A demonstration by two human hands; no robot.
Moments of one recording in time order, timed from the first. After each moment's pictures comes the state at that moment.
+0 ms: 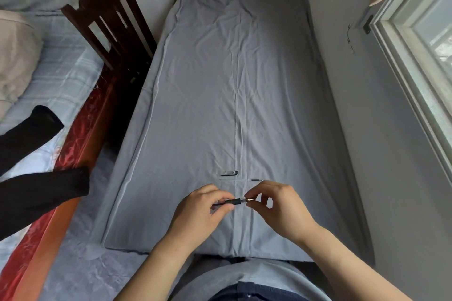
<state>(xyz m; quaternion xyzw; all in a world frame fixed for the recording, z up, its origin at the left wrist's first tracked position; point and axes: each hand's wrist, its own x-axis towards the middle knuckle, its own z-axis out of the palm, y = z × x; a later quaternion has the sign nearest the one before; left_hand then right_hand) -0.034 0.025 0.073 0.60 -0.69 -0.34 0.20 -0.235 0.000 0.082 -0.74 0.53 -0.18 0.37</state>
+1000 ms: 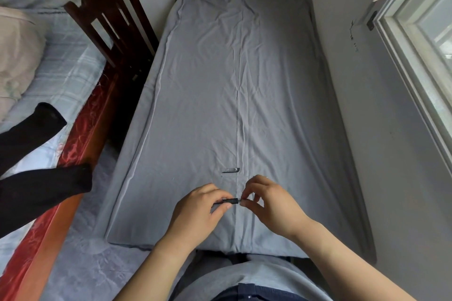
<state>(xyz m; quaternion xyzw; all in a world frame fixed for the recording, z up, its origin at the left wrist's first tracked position) -0.030 0.032 0.068 0.61 -0.70 -0.31 0.18 -0.224 0.000 0.074 -0.76 0.51 -0.12 0.39</state>
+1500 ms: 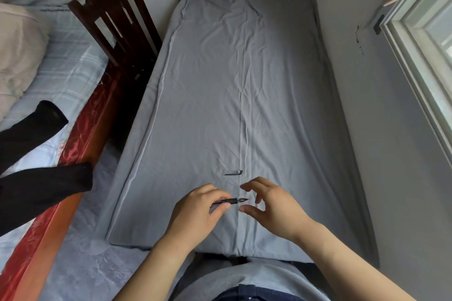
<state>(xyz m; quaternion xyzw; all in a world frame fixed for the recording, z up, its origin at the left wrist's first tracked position) -0.020 0.027 0.065 0.62 -0.70 -0.31 0.18 -0.220 -0.006 0.072 -0.77 0.50 -0.10 0.37</state>
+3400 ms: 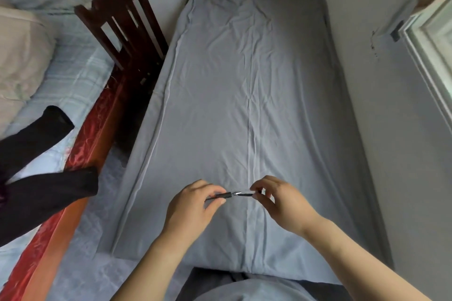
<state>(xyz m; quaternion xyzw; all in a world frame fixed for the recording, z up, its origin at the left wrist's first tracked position) 0.003 -0.007 0.076 0.68 -0.65 -0.29 0.18 -0.215 -0.050 0.062 -0.78 0.50 -0.12 0.37</state>
